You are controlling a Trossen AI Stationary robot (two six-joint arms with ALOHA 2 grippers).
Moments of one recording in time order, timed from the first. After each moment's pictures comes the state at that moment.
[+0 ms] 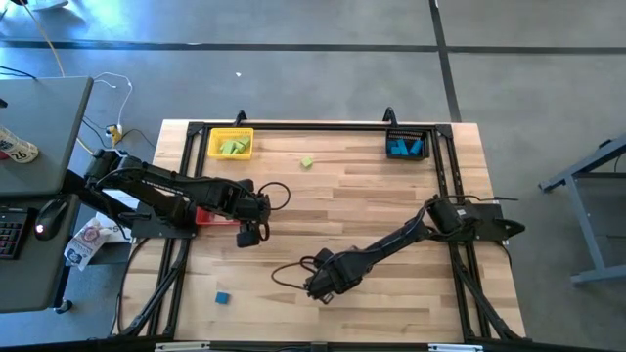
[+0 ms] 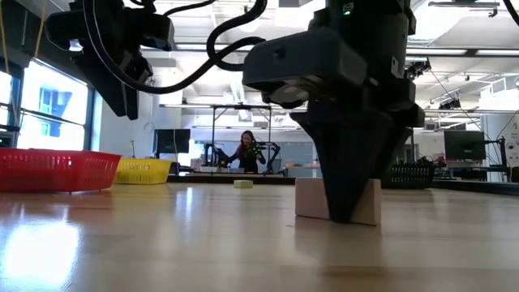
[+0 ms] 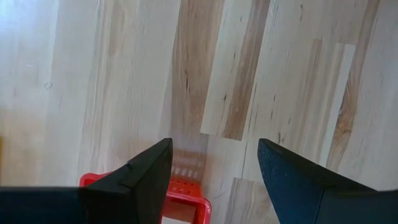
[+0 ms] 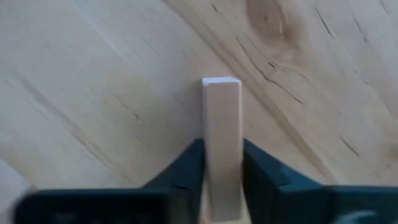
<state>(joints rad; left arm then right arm) -0.06 1.35 0.96 -0.95 -0.19 -0.31 0.45 2.24 1.72 -0.96 0.10 1.16</state>
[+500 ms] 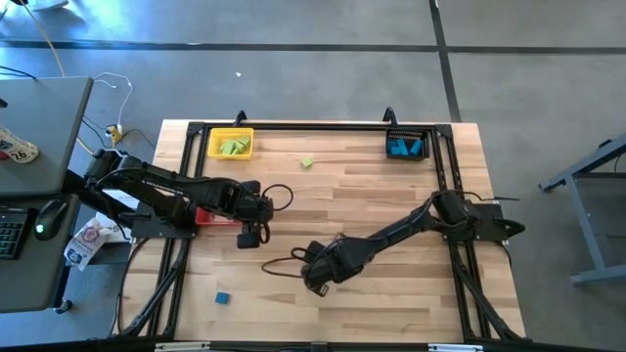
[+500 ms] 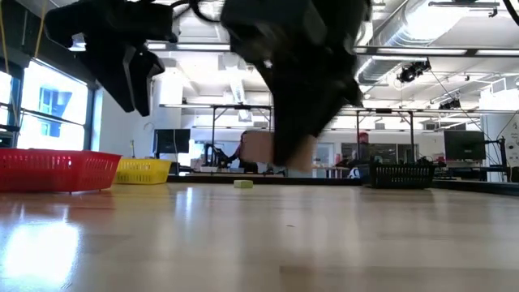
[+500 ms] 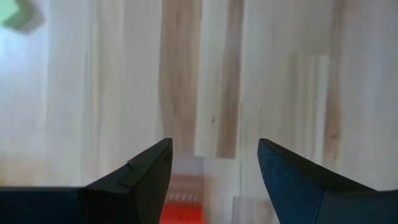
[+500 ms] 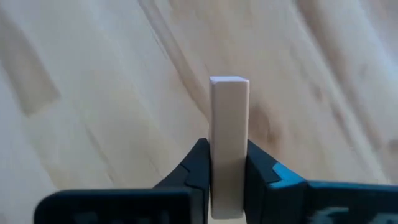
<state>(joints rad) -0.06 1.35 0.96 -0.87 -0.18 -0.18 0.40 2.16 1.72 -0.87 0.23 0.88</state>
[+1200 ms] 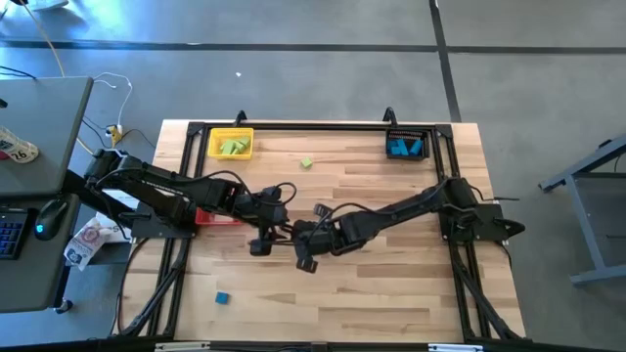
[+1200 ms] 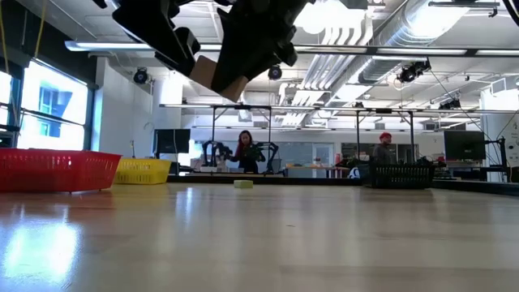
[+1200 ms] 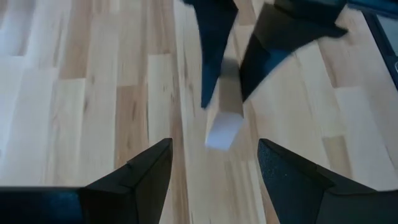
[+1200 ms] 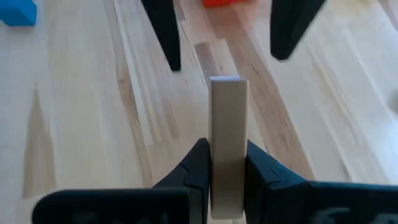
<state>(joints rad) -0.06 1.35 0.96 -0.49 -0.04 -0.07 0.29 2.05 1.72 -0.67 0.38 0.43</state>
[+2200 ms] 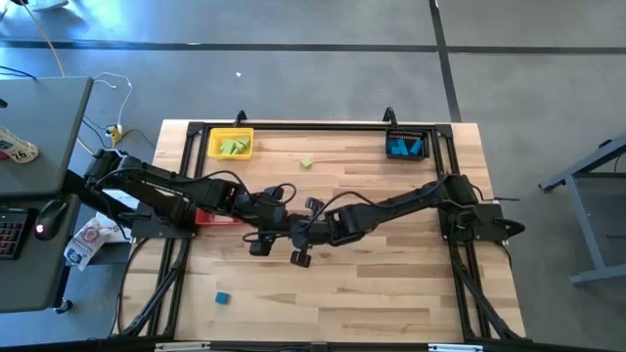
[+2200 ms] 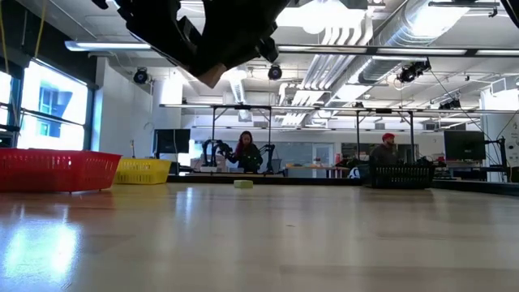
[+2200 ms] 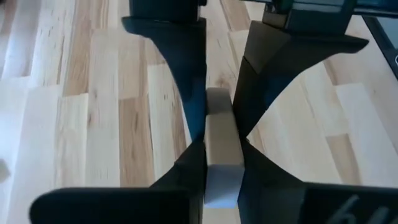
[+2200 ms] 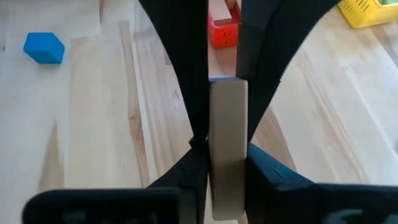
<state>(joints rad) -0.06 1.35 0.96 -0.46 -0.04 0.00 0.24 2.03 1.72 -0.54 0.34 0.32</state>
